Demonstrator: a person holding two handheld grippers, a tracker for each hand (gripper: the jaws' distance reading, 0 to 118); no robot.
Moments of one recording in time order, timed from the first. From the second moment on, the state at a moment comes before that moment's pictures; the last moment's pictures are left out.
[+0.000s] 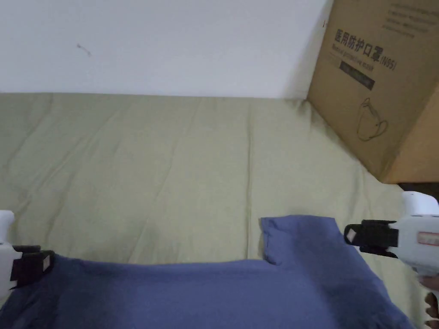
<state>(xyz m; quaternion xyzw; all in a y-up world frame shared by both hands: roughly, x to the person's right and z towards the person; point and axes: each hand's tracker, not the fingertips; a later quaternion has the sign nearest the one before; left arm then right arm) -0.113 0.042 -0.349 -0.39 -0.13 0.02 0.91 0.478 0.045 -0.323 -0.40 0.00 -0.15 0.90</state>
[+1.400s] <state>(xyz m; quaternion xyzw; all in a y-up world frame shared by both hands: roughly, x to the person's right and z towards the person) -0.177 0.055 -0.166 -0.41 -0.20 0.07 0.89 0.438 0.066 -0.084 -0.41 -0.04 -0.10 0.91</state>
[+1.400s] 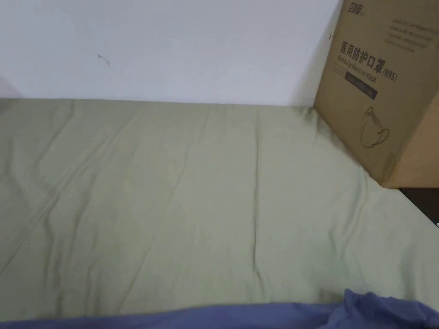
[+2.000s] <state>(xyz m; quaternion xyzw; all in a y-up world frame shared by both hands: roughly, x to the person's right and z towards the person) -0.098 0.106 -0.093 -0.01 -0.04 0.09 1.00 0.328 0.110 -0.065 -0.01 -0.09 -0.06 0.99</state>
